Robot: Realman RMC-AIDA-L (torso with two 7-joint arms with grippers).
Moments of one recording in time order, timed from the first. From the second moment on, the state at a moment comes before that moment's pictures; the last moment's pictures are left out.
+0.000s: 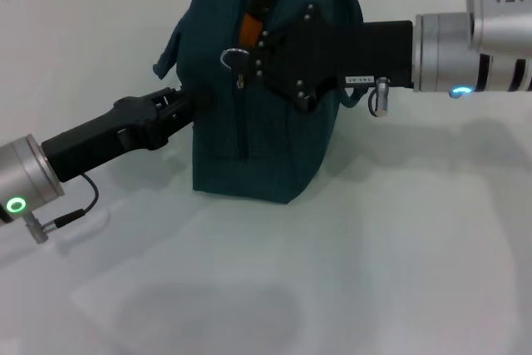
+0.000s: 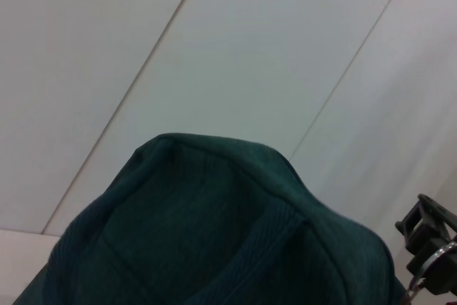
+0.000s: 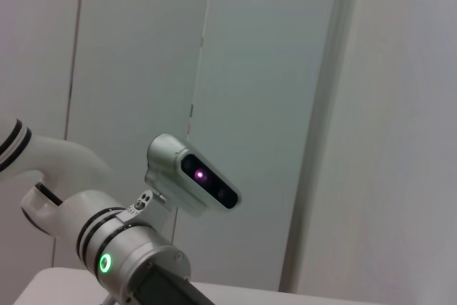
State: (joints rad) left arm -0.31 -2.09 0.88 0.55 1.47 1.51 -1.46; right arm 0.77 2.03 -1.54 -0.71 -1.24 -1.21 1.12
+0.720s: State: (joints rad) left arm -0.31 -2.09 0.88 0.55 1.47 1.53 -1.42; right arm 0.77 2.02 -1.53 -0.72 -1.18 -1.20 1.11
